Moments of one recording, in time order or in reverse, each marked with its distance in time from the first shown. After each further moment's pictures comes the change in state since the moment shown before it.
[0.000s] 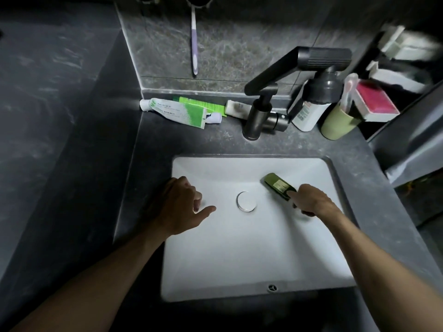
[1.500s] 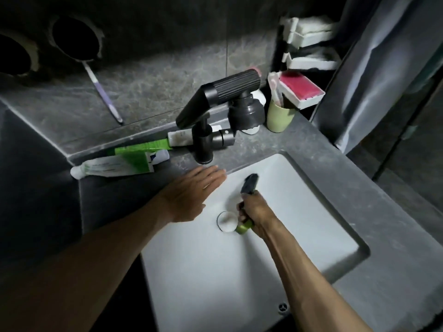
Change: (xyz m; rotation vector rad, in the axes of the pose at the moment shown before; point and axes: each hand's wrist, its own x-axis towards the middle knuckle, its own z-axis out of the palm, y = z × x) left_hand 0.166 0.026 -0.001 0.273 -0.267 0.824; right_hand -0.027 -0.071 0.036 1.499 -0.038 0.175
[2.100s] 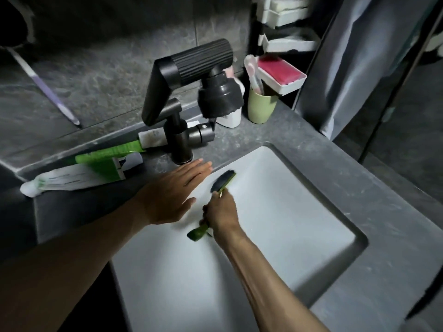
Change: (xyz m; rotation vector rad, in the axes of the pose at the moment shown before) left_hand 0.019 -0.018 0.019 -0.102 0.108 0.082; right_hand 0.013 0.021 0.052 0.019 0.131 -0.176
